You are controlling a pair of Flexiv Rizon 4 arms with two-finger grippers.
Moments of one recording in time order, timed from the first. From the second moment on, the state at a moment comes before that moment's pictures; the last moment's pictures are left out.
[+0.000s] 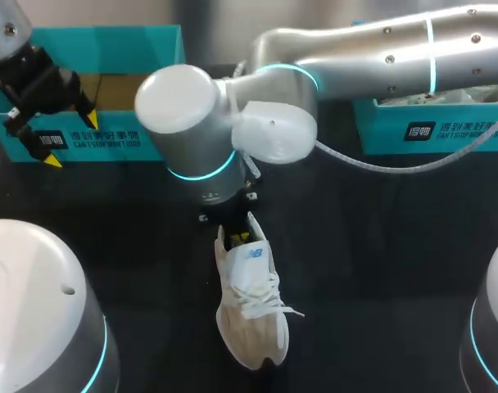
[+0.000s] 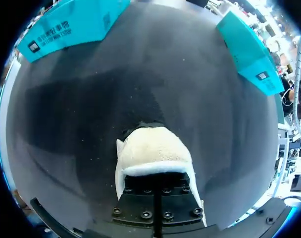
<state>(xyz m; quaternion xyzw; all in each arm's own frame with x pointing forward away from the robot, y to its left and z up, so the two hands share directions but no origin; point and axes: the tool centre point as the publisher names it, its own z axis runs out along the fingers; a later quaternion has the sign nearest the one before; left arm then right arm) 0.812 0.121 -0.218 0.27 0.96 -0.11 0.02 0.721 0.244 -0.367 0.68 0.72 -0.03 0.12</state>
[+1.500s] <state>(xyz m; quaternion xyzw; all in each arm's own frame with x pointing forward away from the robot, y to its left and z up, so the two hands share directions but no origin) 0.812 0.121 -0.218 0.27 0.96 -0.11 0.02 0.699 0.243 -0.351 0.59 0.80 -0.07 -0.03</state>
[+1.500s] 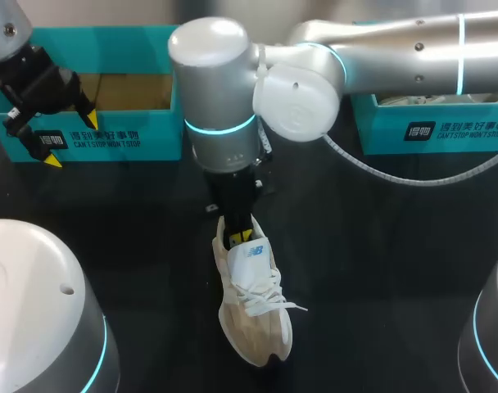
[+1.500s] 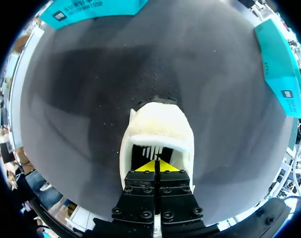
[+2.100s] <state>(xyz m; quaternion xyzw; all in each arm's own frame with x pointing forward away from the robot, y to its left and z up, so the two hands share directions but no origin) 0.812 0.121 -0.218 0.27 0.96 -0.11 0.02 0.667 0.236 -0.354 0.59 0.80 -0.08 -0.05</state>
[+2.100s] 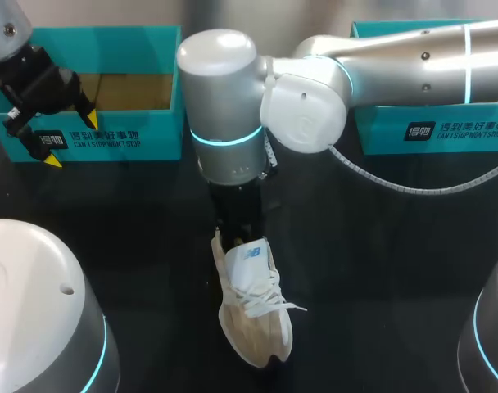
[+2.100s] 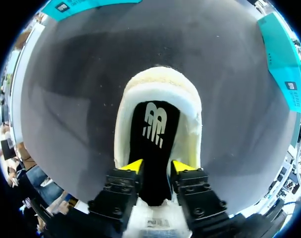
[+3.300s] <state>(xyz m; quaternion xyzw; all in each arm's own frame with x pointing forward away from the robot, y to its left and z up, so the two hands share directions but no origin) 0.812 0.121 -0.218 0.27 0.96 -0.11 0.02 0.651 0.234 -0.335 0.60 0.79 -0.14 -0.05</state>
